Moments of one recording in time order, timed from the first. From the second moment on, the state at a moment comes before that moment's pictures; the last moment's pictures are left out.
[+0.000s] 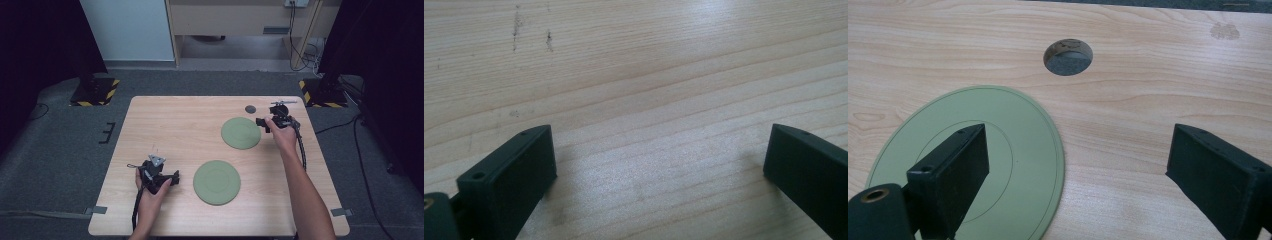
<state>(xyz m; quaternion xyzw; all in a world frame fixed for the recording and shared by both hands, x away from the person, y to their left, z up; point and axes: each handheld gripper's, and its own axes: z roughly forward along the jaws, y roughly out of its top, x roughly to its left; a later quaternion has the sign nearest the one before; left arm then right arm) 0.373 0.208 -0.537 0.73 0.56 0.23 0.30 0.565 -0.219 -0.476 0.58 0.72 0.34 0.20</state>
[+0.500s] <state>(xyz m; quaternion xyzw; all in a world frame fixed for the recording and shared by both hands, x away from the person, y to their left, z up) 0.371 0.202 -0.537 0.74 0.56 0.23 0.30 0.560 -0.219 -0.461 0.57 0.71 0.35 0.20</state>
